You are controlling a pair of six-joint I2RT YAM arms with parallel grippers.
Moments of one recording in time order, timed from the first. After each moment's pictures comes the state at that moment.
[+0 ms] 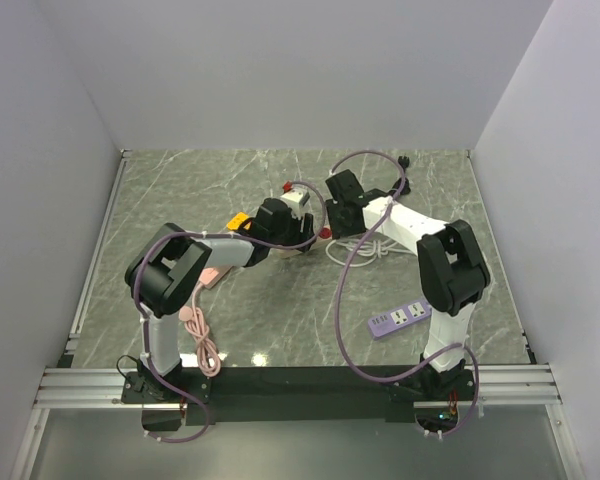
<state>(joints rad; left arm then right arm) -0.63 1.94 1.05 0.37 0.11 -0.24 0.50 1.89 1.36 -0.53 0.20 0.23</state>
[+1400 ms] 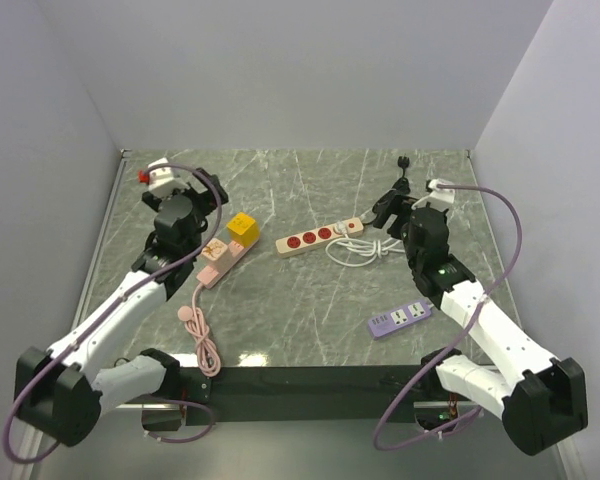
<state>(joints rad) -0.42 1.09 0.80 0.24 -0.57 -0.45 0.36 1.01 0.69 0.05 0.37 0.43</state>
